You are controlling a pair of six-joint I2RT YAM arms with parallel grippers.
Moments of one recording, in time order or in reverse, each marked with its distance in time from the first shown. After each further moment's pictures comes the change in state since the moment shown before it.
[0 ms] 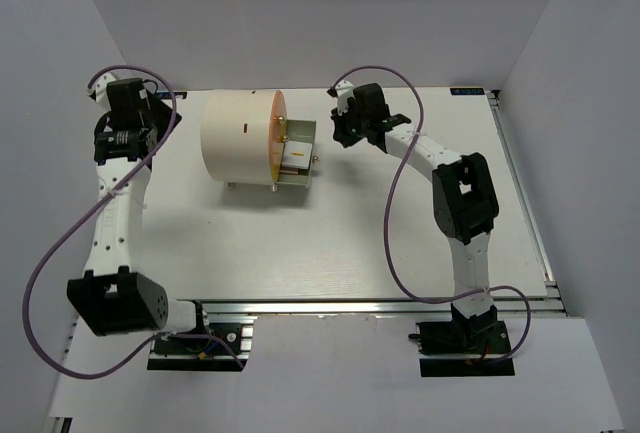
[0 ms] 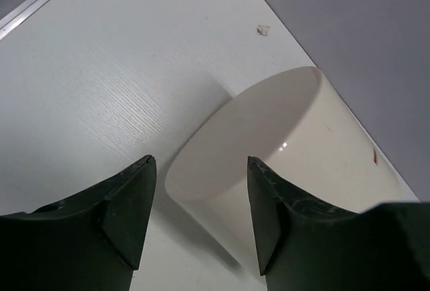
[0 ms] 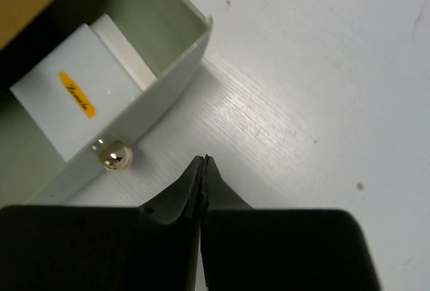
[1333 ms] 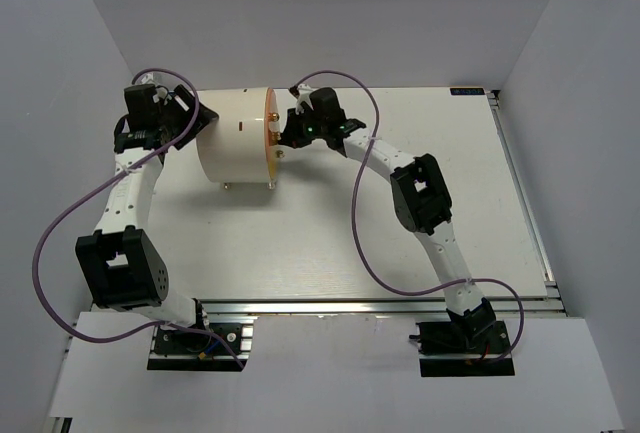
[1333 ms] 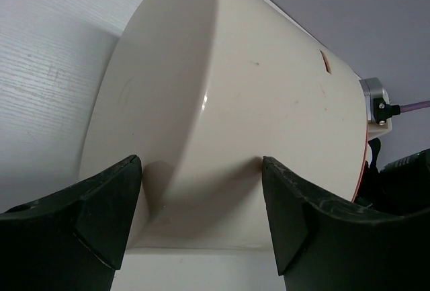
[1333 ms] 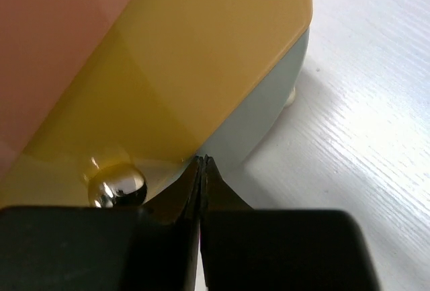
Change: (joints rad) left arm 0.045 0.175 -0.136 0.317 0.514 0.085; right arm 0.148 0.348 0.386 0.096 -0.175 0.444
